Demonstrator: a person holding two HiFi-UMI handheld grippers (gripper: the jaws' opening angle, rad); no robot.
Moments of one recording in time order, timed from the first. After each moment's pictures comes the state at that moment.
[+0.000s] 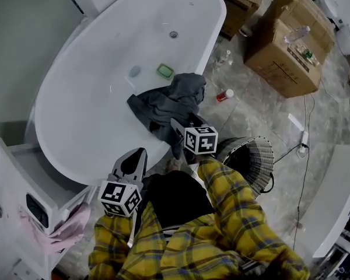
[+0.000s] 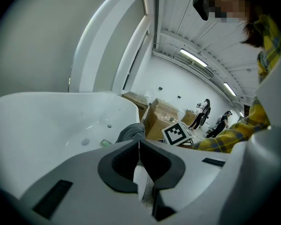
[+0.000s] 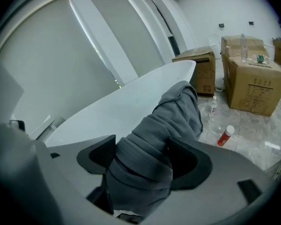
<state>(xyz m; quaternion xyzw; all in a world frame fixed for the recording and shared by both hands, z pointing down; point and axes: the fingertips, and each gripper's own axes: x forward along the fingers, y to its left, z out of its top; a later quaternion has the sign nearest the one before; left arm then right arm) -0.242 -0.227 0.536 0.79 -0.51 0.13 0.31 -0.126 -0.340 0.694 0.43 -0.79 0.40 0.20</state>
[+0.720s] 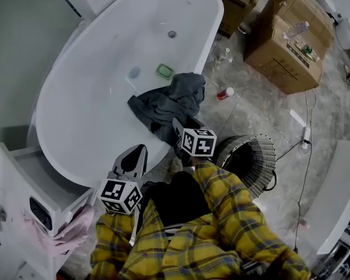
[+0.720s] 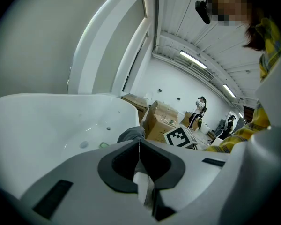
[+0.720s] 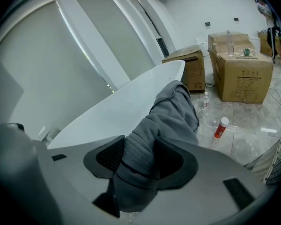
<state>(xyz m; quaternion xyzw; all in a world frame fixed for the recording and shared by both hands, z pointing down) -0.242 -0.241 0.530 0.79 -0.51 0.12 0.30 -0.126 -0.334 0.690 0.47 -0.75 0.43 0.17</state>
